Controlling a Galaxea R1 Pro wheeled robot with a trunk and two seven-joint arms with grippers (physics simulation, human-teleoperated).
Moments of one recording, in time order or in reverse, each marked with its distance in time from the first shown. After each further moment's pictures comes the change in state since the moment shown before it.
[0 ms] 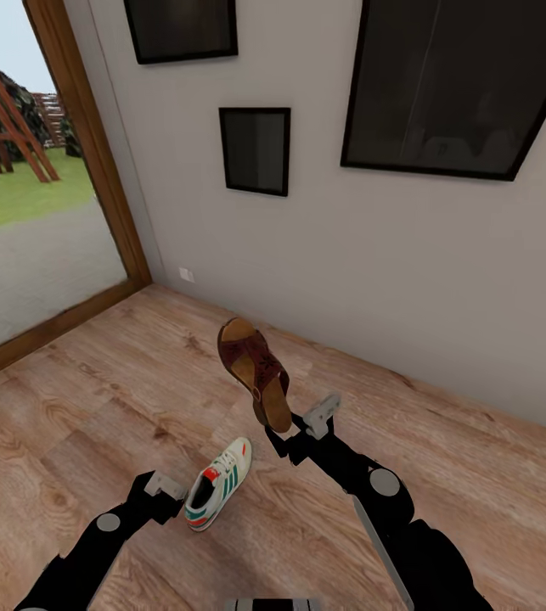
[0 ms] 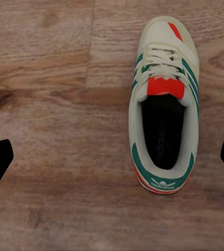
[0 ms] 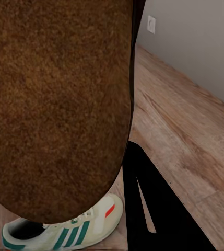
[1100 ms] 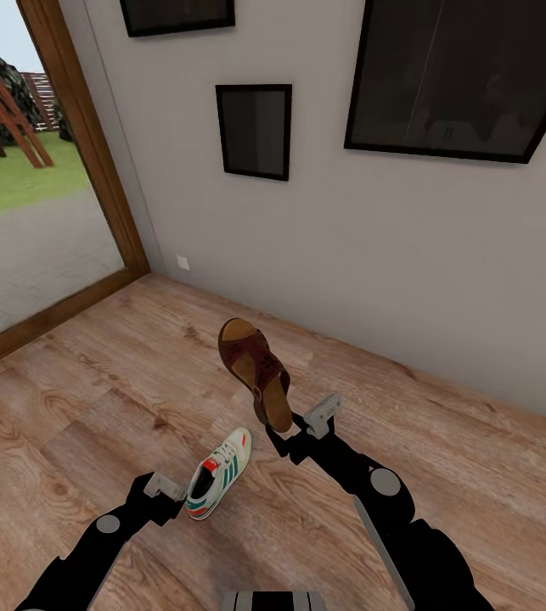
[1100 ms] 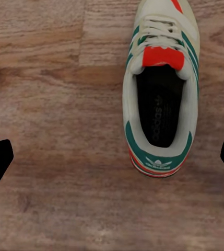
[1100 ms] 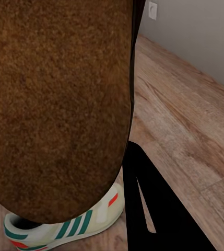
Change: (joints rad) left arm 0.002 -0.001 0.003 0.007 -0.001 0.002 0.011; right arm 0.000 -0.001 -0.003 -0.002 -0.001 0.000 0.000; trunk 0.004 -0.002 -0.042
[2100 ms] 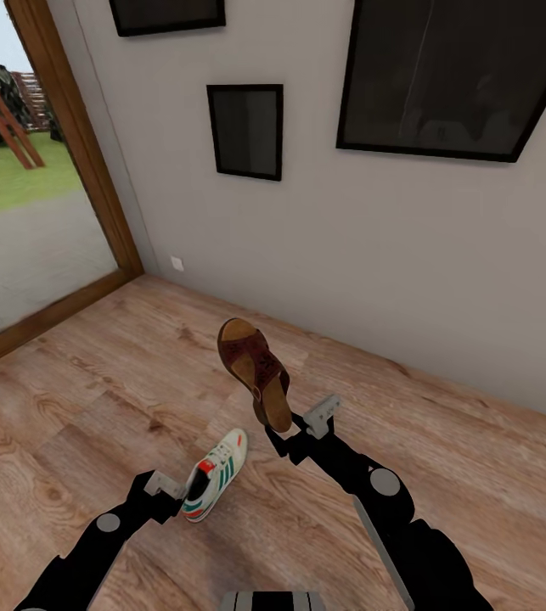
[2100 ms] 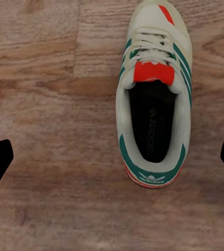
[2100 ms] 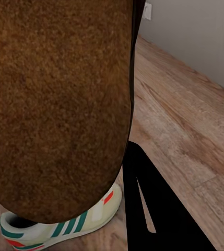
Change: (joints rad) left arm 0.000 0.000 -0.002 -0.010 0.000 -0.003 -0.002; right arm 0.000 0.001 0.001 0.000 0.000 0.000 0.000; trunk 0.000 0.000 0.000
